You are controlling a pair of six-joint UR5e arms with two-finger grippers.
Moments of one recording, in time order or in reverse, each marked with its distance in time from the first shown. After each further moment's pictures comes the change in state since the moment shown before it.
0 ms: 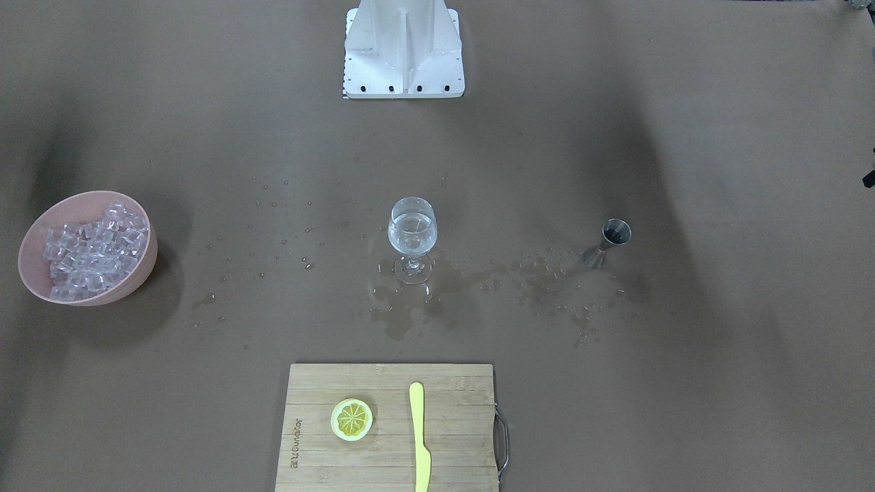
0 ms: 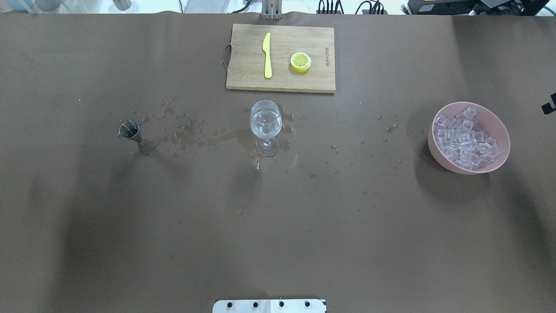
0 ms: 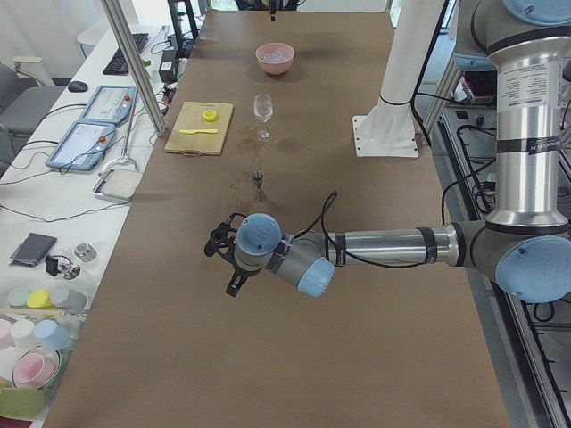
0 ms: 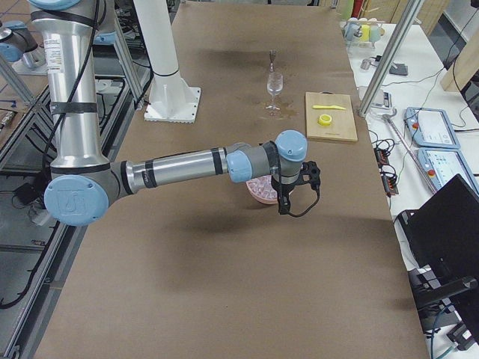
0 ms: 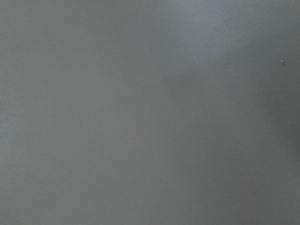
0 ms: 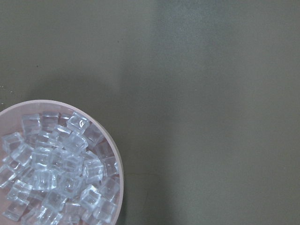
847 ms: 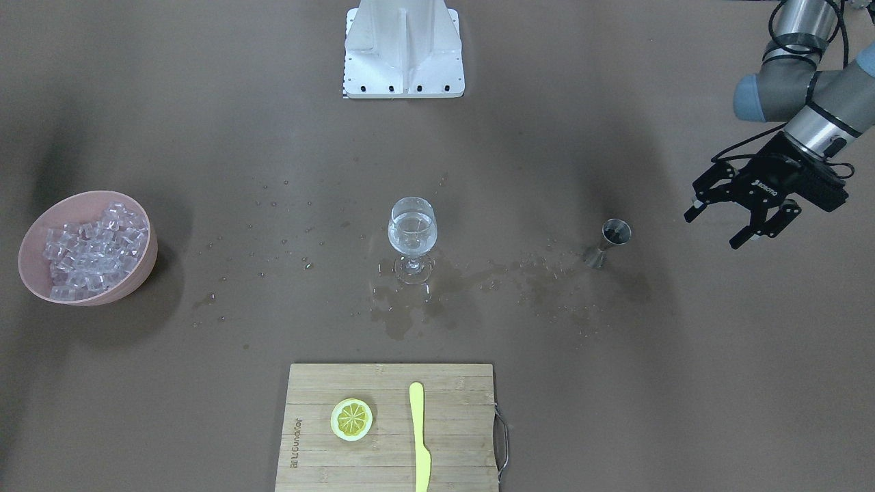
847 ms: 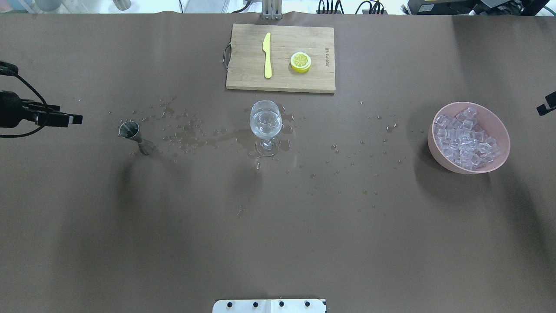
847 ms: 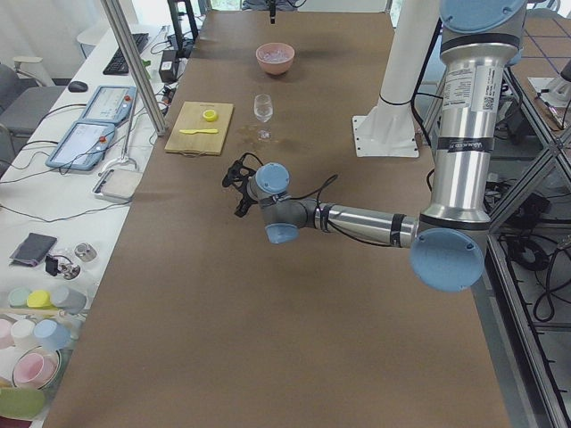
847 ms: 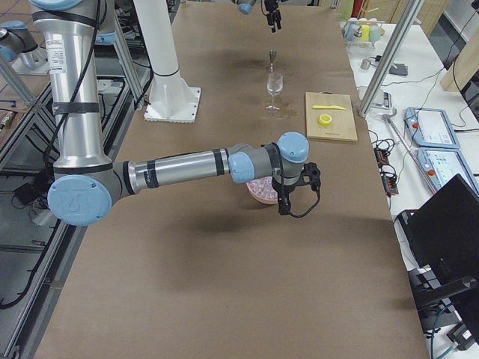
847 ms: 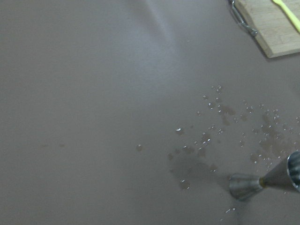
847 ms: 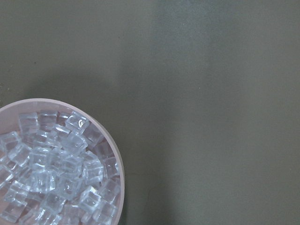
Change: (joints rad) left arm 0.447 -0.113 -0.007 -0.598 0.381 -0.682; right arm -0.015 0.012 -0.019 0.000 0.000 -0.001
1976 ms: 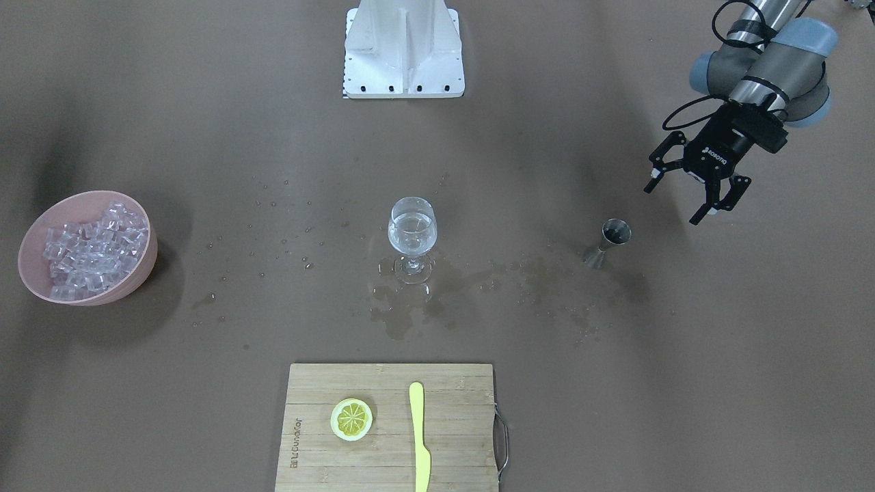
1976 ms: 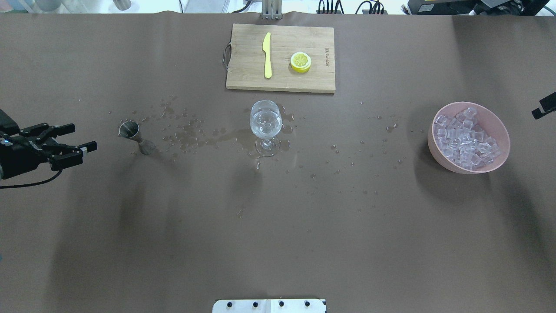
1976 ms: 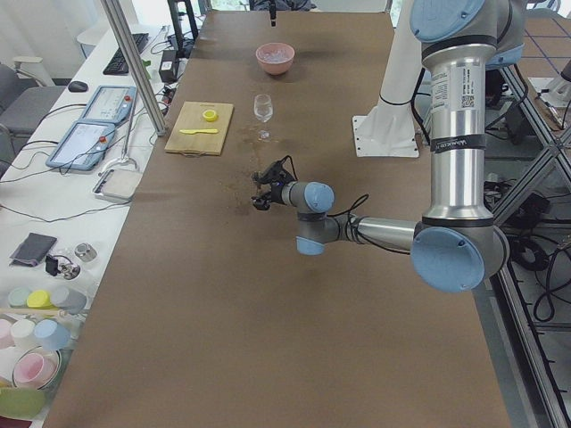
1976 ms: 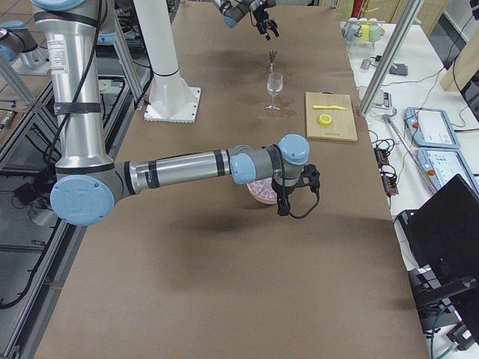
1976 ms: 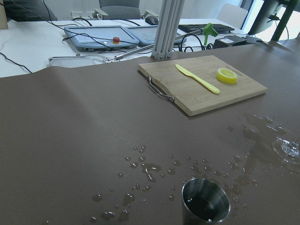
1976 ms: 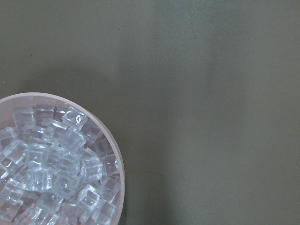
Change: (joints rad) left arm 0.280 0.153 -0.003 -0.424 0.481 0.040; right arm -0.019 0.003 -0.016 0.001 -0.001 -0.002
